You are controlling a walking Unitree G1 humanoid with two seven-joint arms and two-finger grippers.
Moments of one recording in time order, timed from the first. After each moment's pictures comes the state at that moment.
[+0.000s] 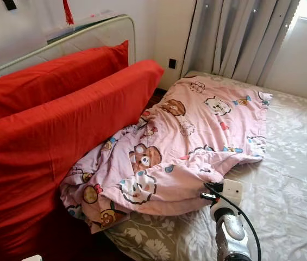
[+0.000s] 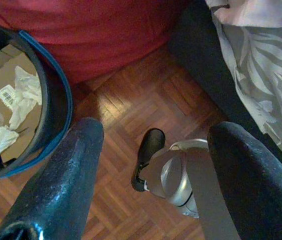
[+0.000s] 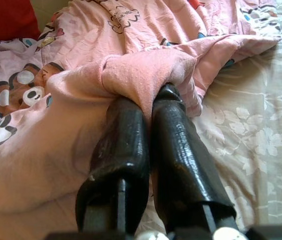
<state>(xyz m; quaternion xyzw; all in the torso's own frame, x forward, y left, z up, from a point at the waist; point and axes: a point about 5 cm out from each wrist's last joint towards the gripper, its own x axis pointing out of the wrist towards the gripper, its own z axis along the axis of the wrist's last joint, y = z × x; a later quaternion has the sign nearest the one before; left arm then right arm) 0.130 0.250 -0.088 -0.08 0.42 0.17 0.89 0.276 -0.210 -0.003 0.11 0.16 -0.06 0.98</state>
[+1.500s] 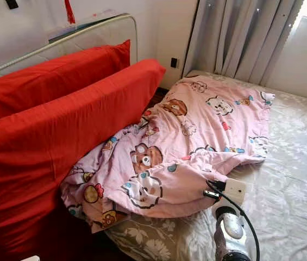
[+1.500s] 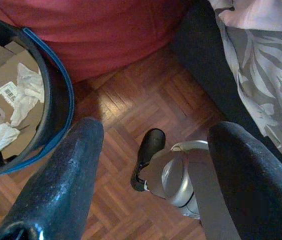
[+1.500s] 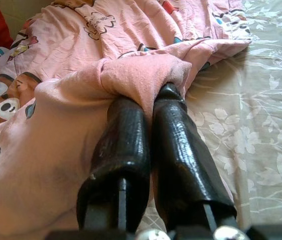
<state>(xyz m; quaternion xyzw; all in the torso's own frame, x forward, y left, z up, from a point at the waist) 0.130 0.252 -0.087 -0.08 0.41 0.17 0.89 0.278 -0.214 0.000 0.09 0.15 -0.11 0.98</state>
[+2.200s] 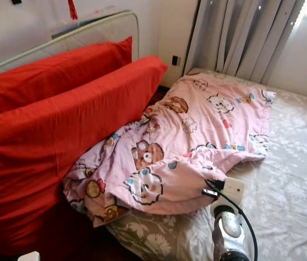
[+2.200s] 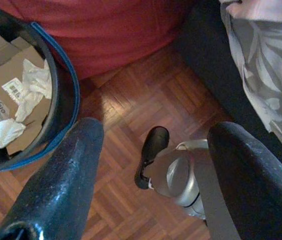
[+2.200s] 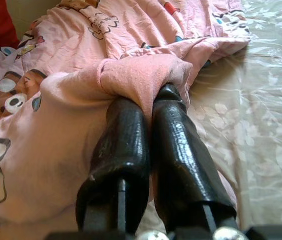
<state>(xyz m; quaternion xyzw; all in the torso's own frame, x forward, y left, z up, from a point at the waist) 0.137 0.254 -0.084 -0.08 0.41 0.17 0.89 0.281 -0.208 0.002 0.10 0.15 -0.11 0.98</state>
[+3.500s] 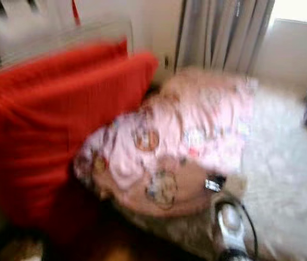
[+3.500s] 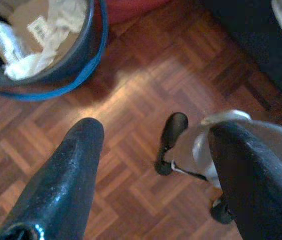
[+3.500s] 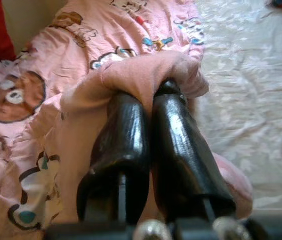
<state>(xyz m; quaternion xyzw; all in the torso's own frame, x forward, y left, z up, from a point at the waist) 0.126 0.253 -0.089 -0.07 0.43 0.16 0.89 0.289 -0.216 0.017 0.09 0.10 -0.14 0.98</state>
